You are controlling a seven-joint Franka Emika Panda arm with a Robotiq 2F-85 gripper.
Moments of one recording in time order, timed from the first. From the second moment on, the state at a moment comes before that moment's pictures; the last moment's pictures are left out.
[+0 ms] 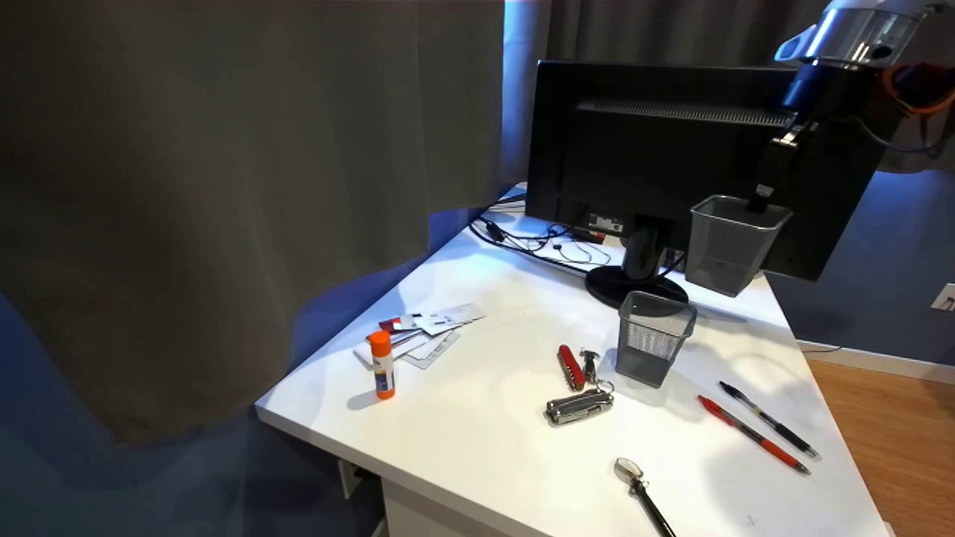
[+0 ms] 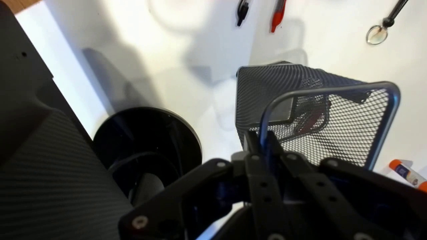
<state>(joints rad) 0.24 0.38 0.31 -1.82 0.06 2.29 -0.22</state>
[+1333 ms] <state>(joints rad) 0.23 0.24 0.25 -2.37 0.25 2.85 0.24</state>
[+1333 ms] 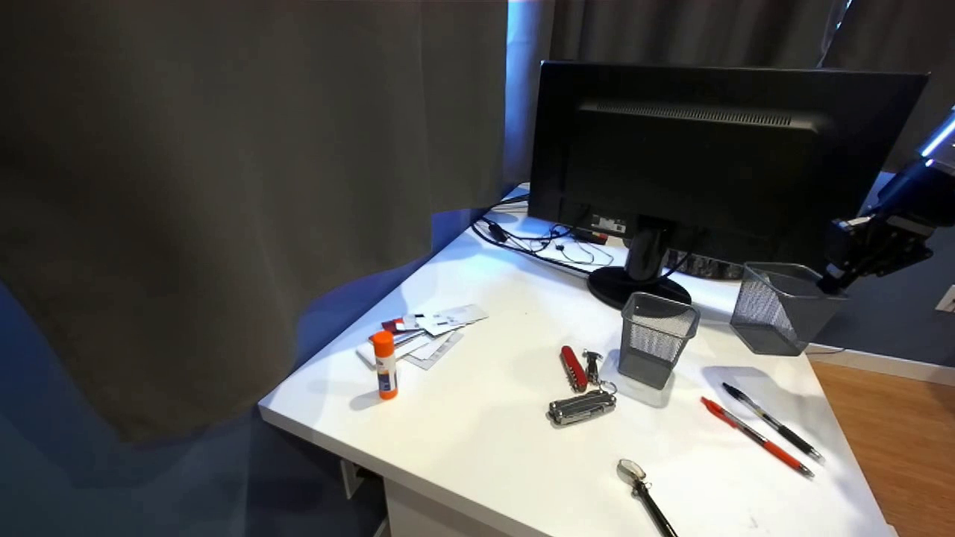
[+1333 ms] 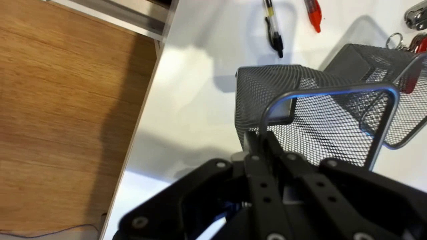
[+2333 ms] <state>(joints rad) 0.23 0.38 0.24 -2.37 0.26 3.02 0.26</state>
